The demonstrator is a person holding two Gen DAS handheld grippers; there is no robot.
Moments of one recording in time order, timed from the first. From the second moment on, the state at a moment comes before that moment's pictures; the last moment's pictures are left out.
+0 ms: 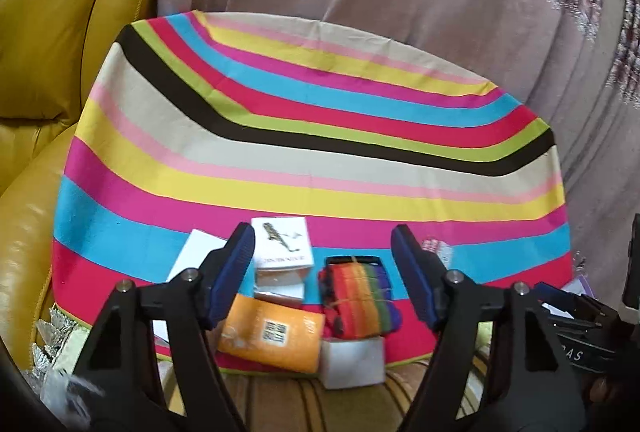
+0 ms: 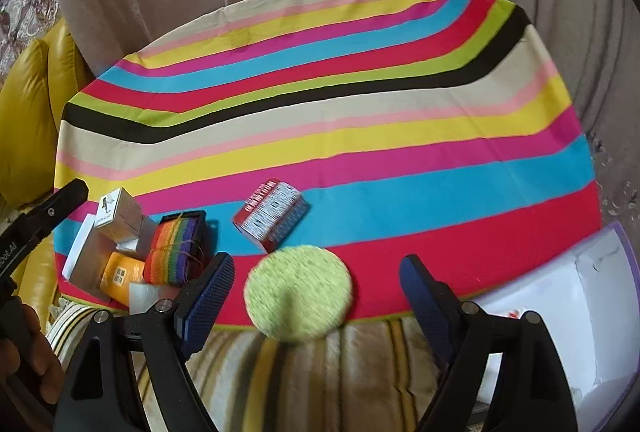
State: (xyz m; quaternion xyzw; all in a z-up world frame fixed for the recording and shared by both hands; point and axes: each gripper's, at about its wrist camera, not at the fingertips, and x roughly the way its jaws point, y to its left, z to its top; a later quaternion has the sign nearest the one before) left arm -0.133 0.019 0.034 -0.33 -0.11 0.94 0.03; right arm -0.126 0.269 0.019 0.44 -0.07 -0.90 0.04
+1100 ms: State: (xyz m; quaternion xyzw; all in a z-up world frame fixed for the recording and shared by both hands) left arm -0.169 0.015 -0.006 -0.39 -0.11 0.91 0.02; right arm -0.211 0.215 -0.027 0.50 -0.04 -0.86 0.02
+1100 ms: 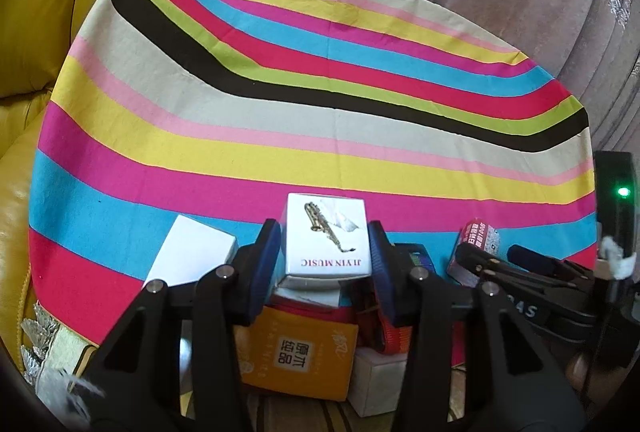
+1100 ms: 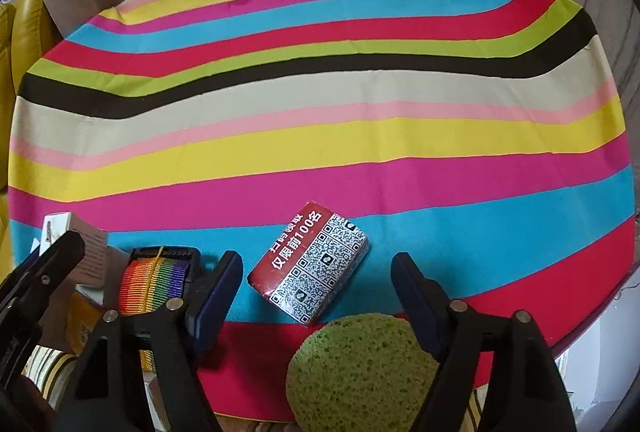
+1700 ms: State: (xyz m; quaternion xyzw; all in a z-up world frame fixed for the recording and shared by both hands) left arm -0.153 0.023 0.010 -0.34 -0.09 0.94 0.03; right arm -0.197 0.224 -0.020 0.47 -0.07 -0.88 0.04
